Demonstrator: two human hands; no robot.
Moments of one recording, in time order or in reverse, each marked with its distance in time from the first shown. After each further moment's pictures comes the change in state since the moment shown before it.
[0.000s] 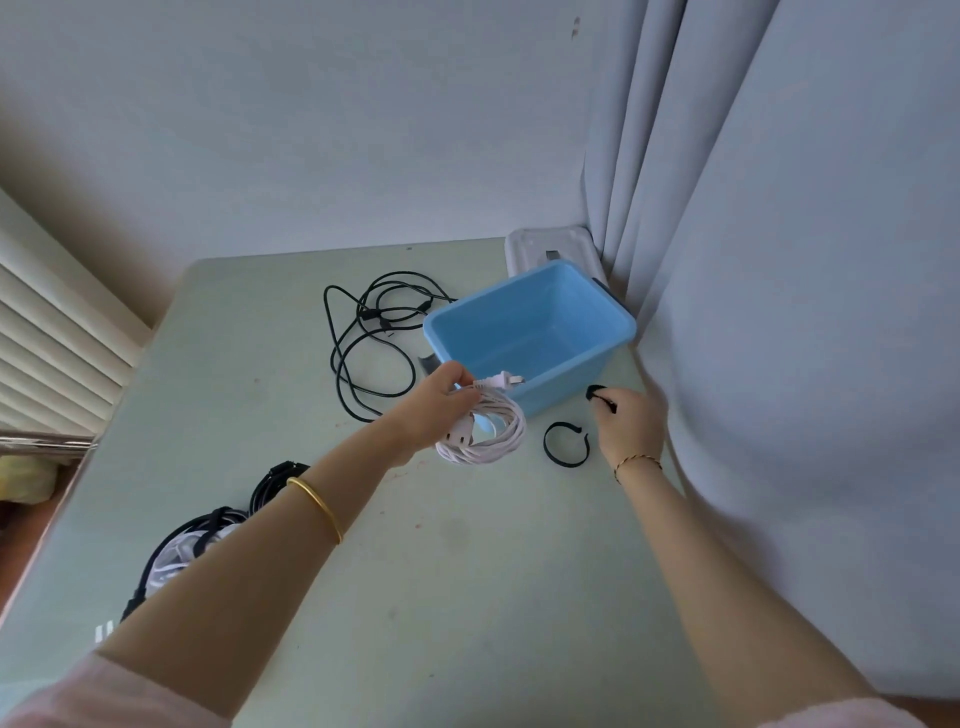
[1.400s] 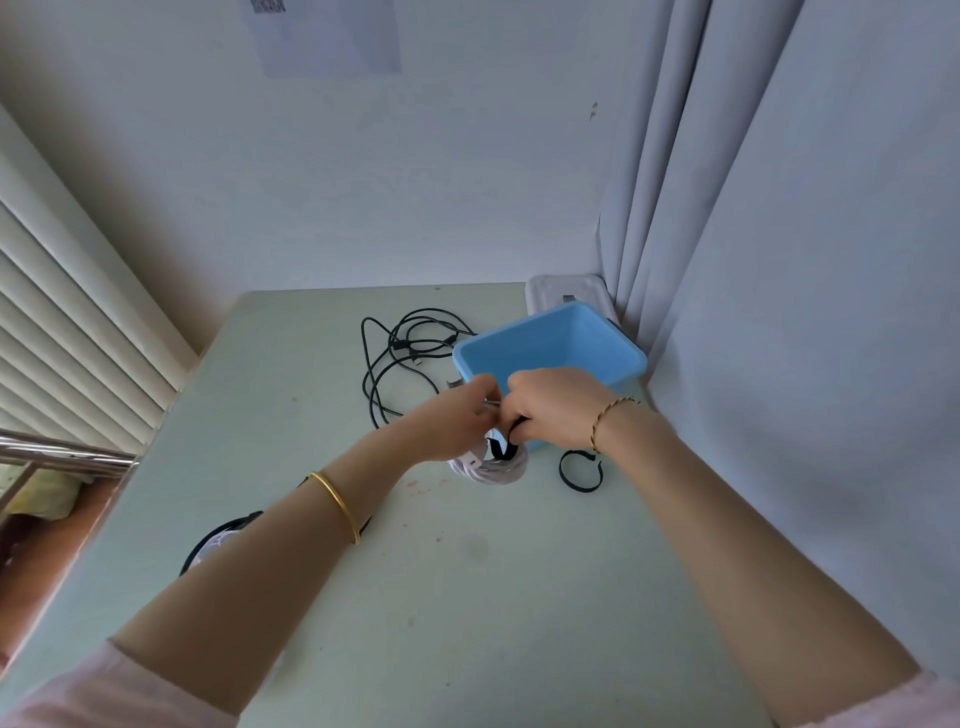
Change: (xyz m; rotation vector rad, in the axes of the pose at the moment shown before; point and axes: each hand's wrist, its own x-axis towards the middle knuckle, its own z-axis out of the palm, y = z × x) left_hand -0.048 0.029 -0.015 0.482 0.025 0.125; right_hand -0.047 -0.167 -0.071 -0.652 -0.683 -0.895
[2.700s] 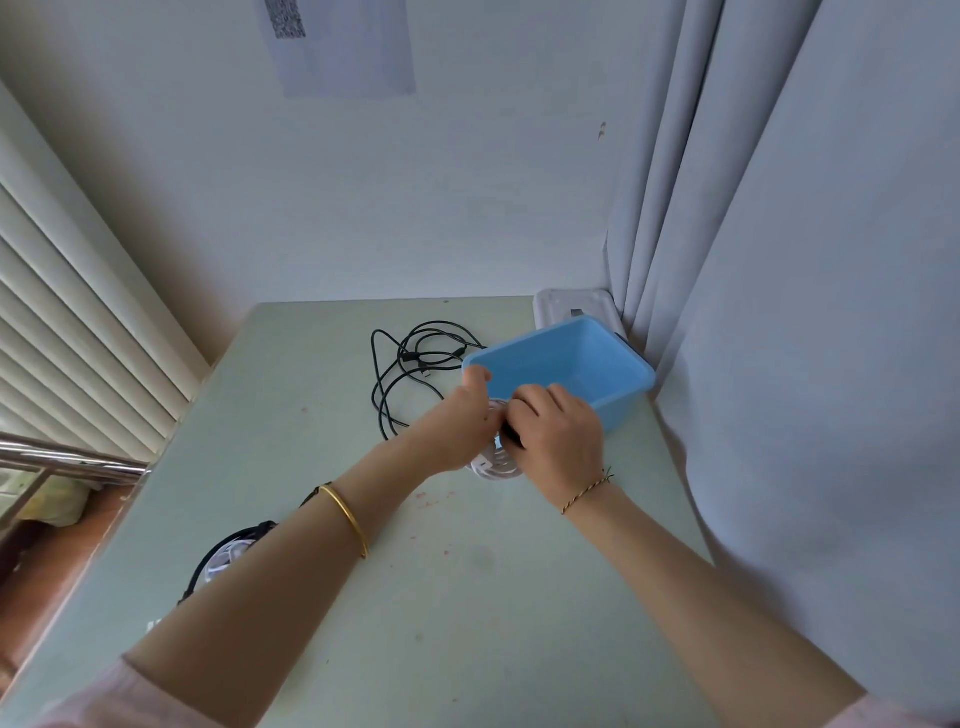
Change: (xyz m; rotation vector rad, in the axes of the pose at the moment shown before) left_hand 0.001 -0.001 0.001 -0.056 0.189 0.042; right_hand 0.020 -0.005 0.073 -0.201 1.144 0.104
